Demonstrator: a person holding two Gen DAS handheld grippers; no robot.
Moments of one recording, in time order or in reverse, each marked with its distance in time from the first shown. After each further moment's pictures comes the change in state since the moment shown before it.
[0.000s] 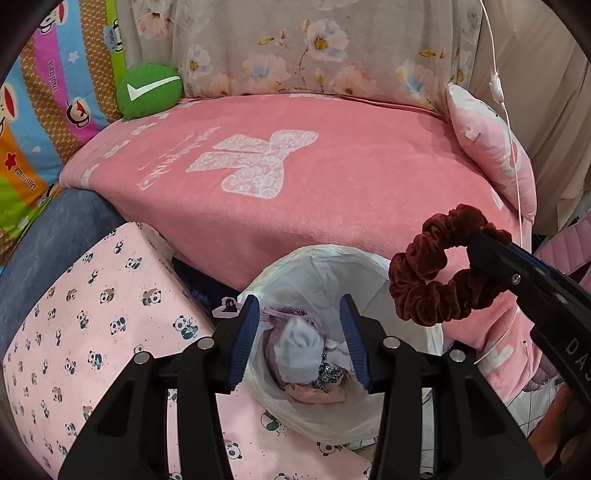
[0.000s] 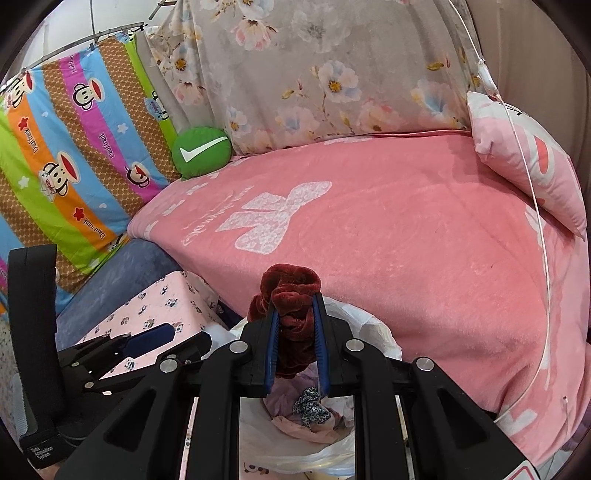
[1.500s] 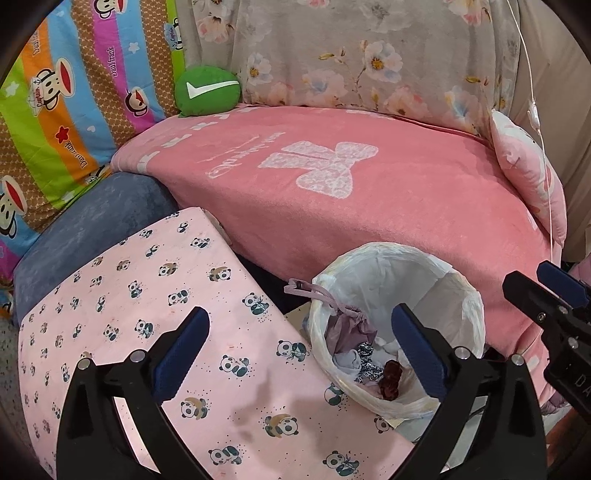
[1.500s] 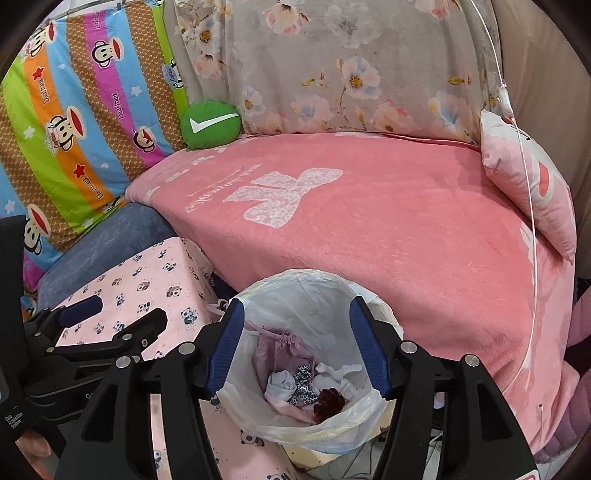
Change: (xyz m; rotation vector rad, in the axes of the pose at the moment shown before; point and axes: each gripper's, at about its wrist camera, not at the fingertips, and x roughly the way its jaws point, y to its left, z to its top) left arm -0.033 0.050 -0.036 -0.103 -0.067 0.147; right arm -0.014 0.041 -0.024 -0.152 0.043 -0.073
